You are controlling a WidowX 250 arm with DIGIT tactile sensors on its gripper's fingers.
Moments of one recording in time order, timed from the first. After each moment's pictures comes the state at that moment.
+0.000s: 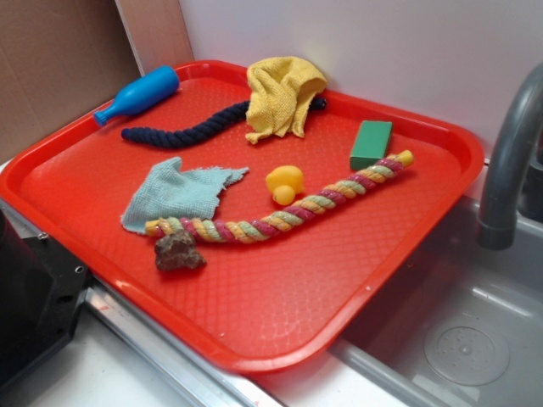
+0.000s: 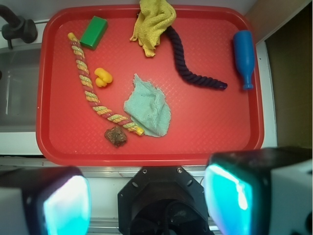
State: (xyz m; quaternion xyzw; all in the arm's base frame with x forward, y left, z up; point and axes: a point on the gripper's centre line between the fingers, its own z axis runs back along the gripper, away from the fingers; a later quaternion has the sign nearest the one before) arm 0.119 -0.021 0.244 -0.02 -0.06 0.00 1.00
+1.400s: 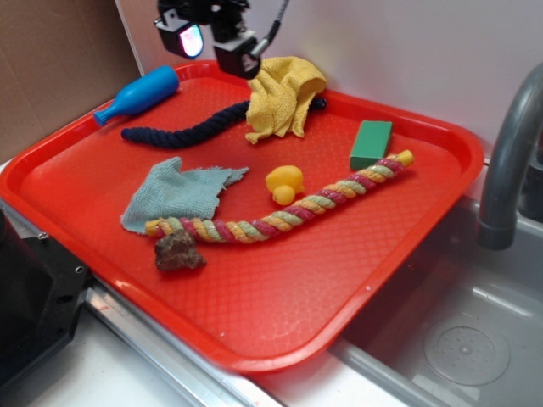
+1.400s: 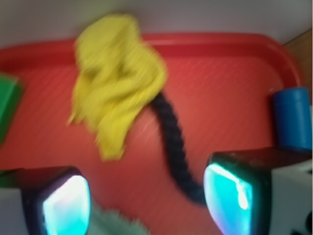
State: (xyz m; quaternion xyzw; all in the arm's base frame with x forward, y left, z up) arm 0.290 0.023 0.098 0.03 -0.05 0.06 1.00
